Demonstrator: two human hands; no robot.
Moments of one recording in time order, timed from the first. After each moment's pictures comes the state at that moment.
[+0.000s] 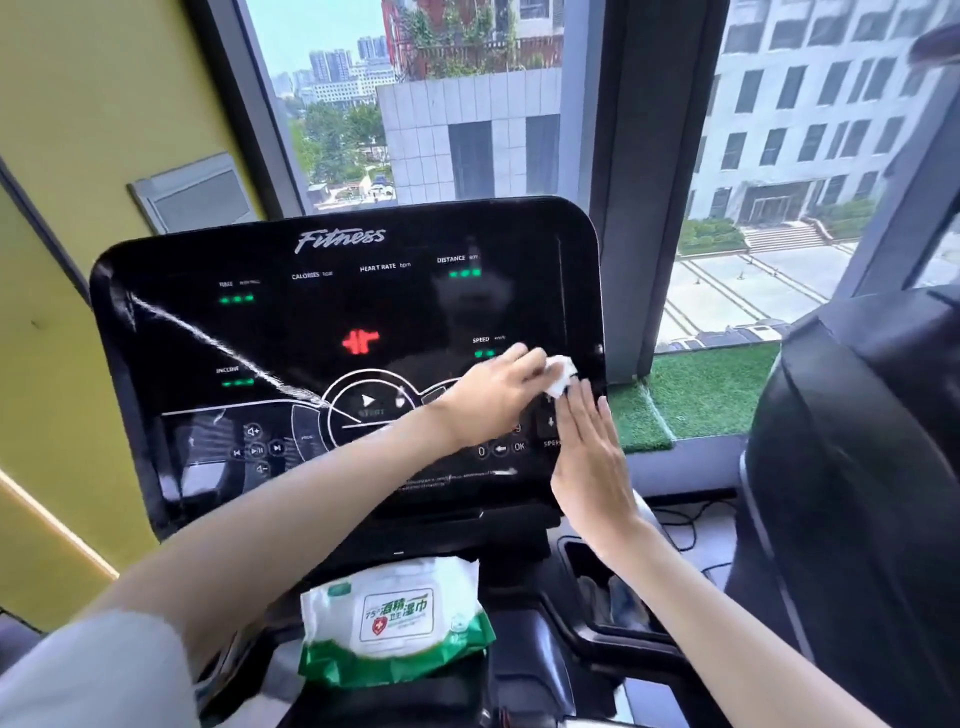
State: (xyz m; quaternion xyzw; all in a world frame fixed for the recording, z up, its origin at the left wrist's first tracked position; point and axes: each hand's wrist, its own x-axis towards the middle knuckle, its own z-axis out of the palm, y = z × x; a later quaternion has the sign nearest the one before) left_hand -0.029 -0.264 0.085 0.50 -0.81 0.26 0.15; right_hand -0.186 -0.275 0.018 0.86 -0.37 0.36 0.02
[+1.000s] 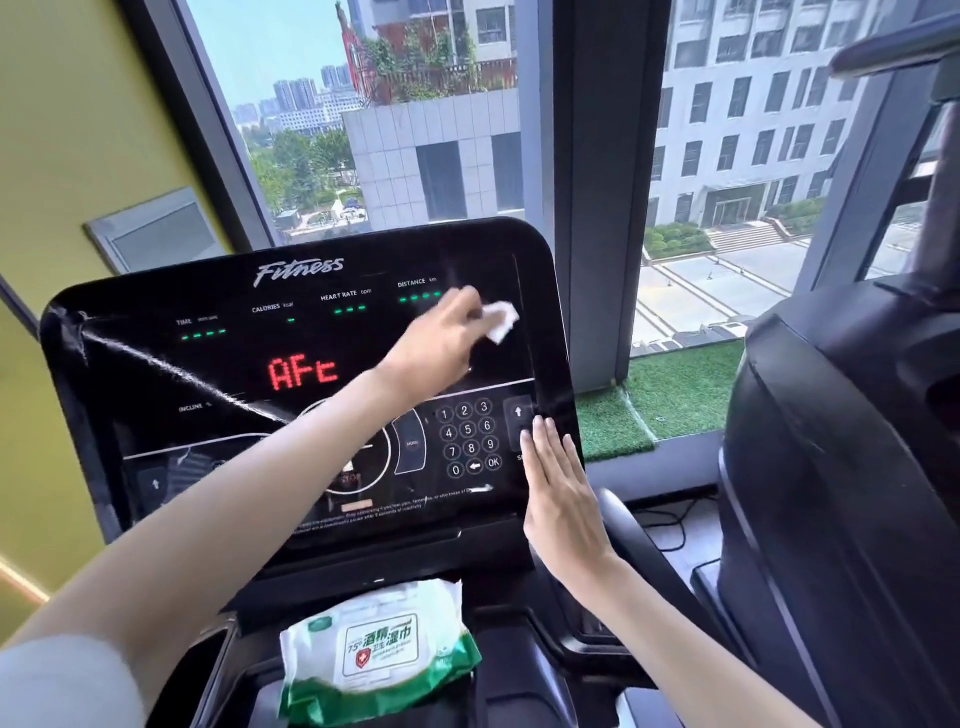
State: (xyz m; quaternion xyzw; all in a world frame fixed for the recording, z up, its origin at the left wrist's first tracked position) left_hand -0.008 -0.276 0.147 0.55 -0.77 0.26 0.17; right_hand -0.195 -0.259 -0.004 0.88 -0.36 0.32 0.01
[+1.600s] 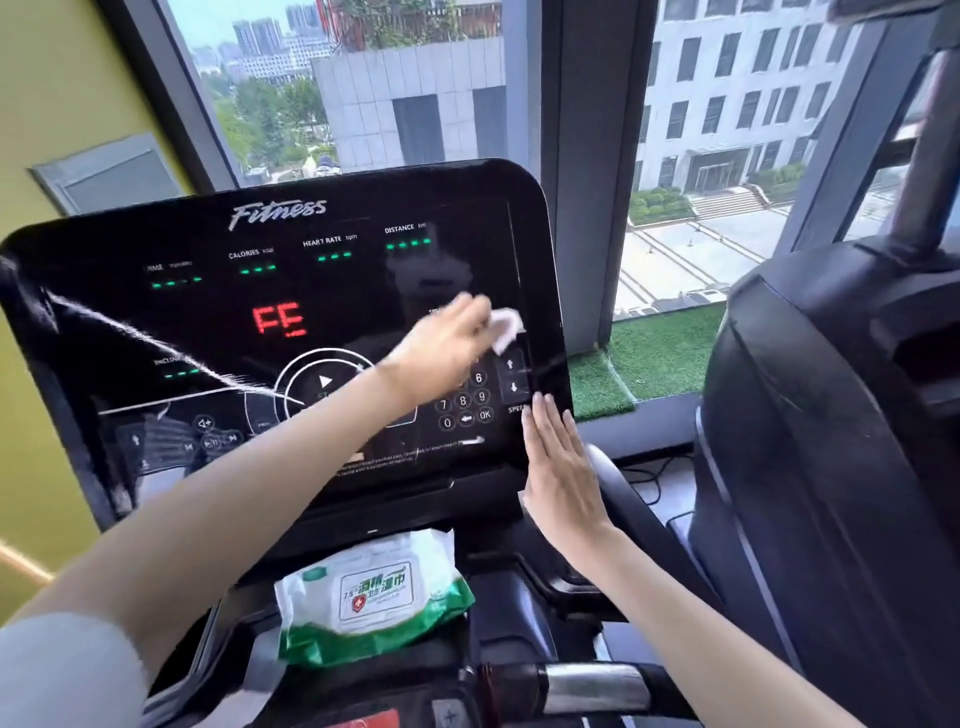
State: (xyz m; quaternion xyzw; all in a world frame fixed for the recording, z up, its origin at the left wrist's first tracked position) left_hand -0.019 -0.259 0.102 0.51 -0.80 0.30 0.10; right_hand -0.205 -0.246 -0.022 0.88 -0.39 0.25 0.03
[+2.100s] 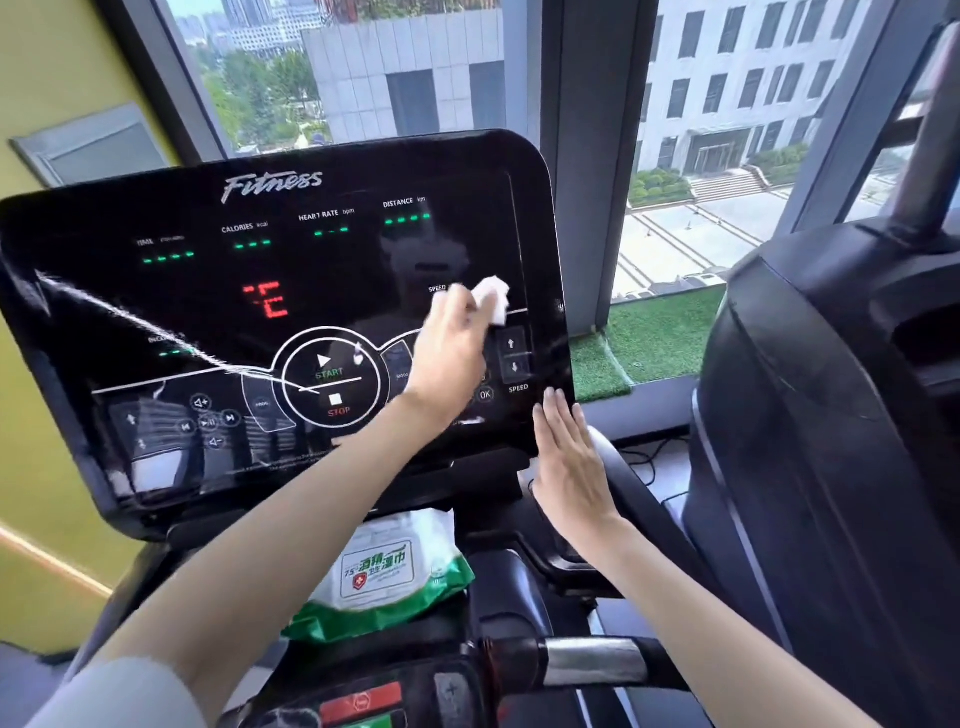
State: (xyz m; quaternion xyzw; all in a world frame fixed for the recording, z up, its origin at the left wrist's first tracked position) left_hand -0.053 -0.245 0.073 0.64 -0.68 0.21 0.28; right_hand -0.216 -0.244 -0.036 0.88 -0.41 0.25 0.01
